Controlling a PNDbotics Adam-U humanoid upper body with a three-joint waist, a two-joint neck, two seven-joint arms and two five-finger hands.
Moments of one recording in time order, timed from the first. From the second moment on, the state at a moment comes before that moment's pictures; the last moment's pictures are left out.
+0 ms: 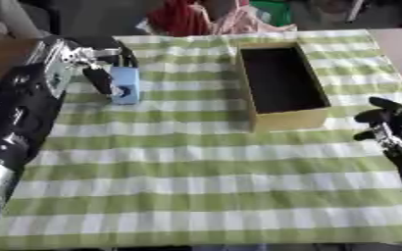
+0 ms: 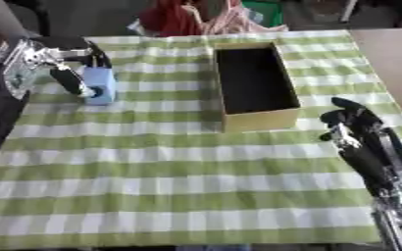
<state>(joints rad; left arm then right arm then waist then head) -1.00 0.44 -0.05 -0.83 -1.03 -0.37 -0.52 -0.17 -0.28 0.07 -1.71 -0.06 -0.07 0.05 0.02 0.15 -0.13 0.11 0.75</state>
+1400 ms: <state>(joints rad) -1.02 0.11 -0.22 -0.93 -1.01 -0.43 -0.02 -0.19 -0.26 0.11 -1.70 -0.06 -0.07 0.11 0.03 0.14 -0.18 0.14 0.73</state>
